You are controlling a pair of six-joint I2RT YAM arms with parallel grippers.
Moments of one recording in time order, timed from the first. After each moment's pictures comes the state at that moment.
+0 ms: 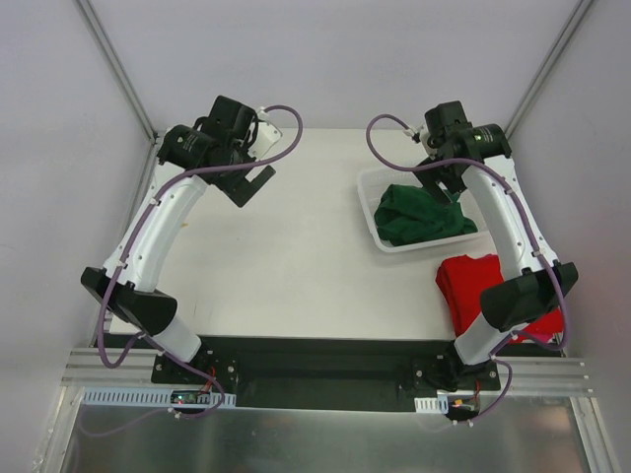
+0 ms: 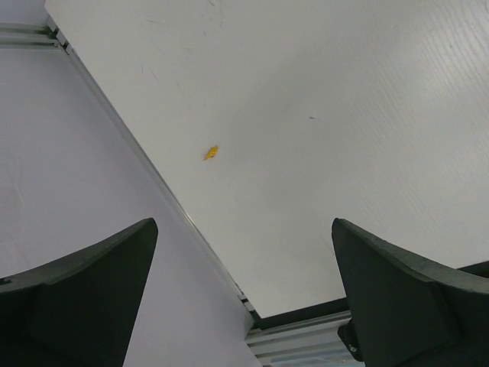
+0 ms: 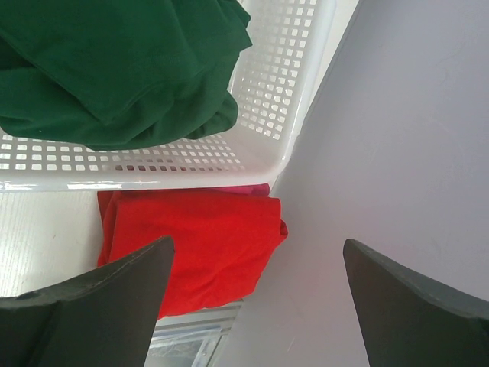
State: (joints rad) left arm -0.46 1.59 1.95 -1.34 -0.26 0.41; right arm 0.32 1.65 1.90 -1.37 0.51 -0.39
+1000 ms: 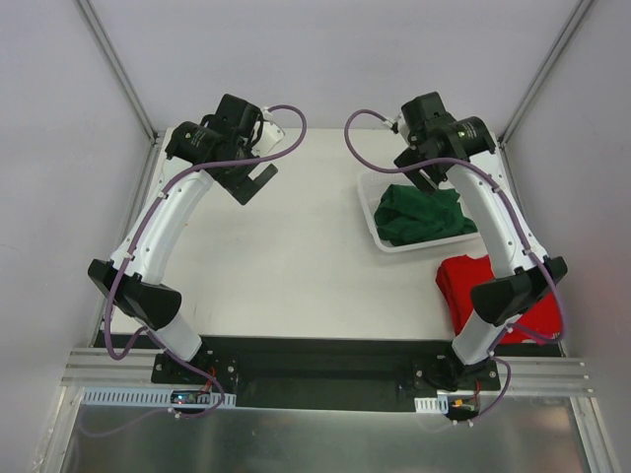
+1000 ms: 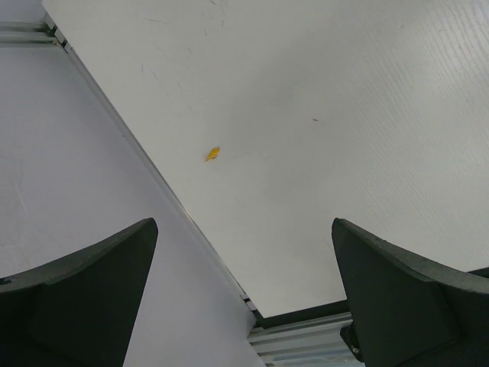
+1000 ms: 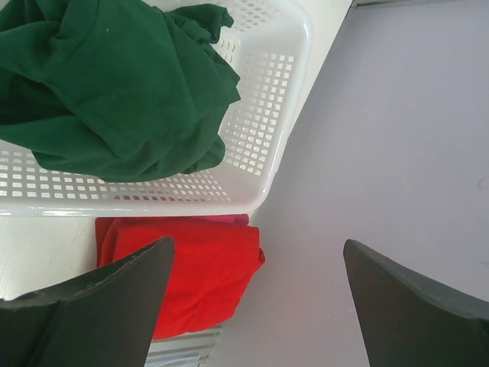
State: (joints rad) left arm -0.46 1.63 1.97 -1.34 -0.27 0.41; right arm 0.44 1.71 2.06 -1.38 0.58 -0.41
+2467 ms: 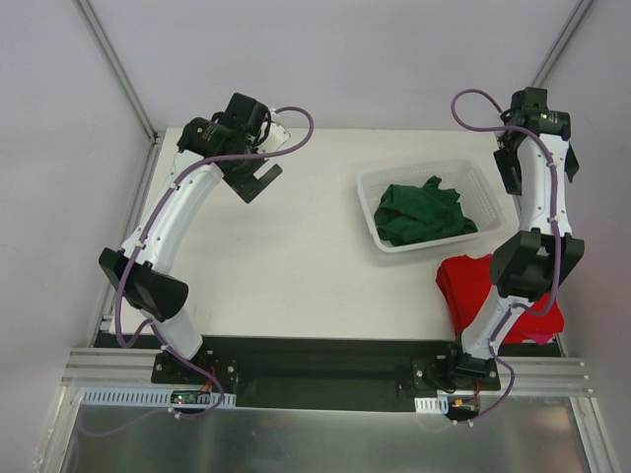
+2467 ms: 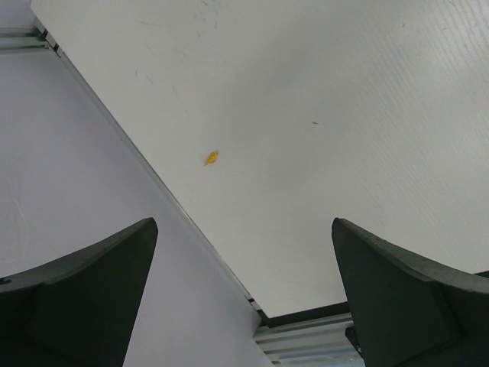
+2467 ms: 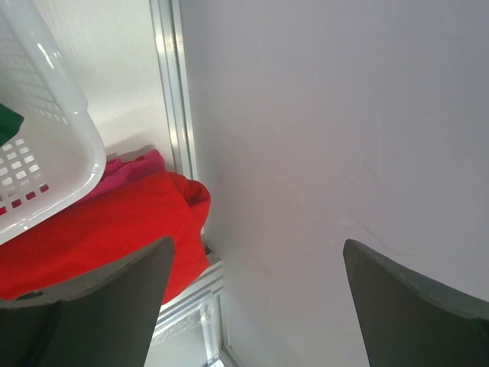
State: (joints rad) left arm -0.46 1.70 2.00 -1.34 -0.27 0.43; right arm -0.15 1.87 2.07 -1.32 0.66 -0.41
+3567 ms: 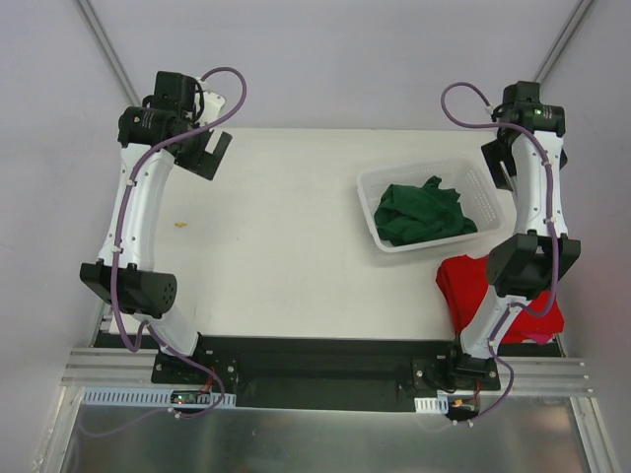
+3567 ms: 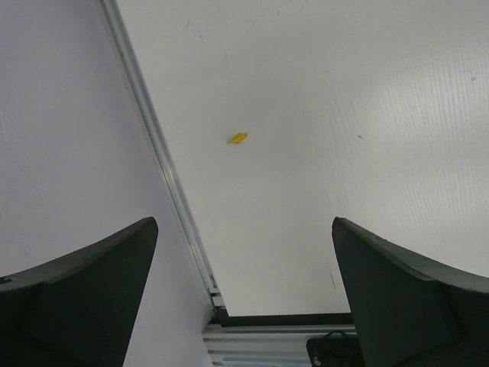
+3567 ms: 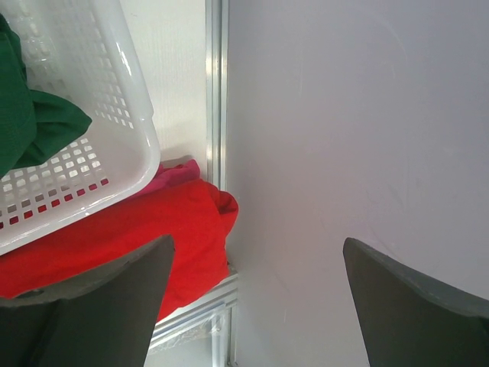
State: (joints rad) left arm -0.14 1.67 2.09 -1.34 -0.16 0.34; right arm -0.09 1.88 2.14 -1.37 0.56 -0.40
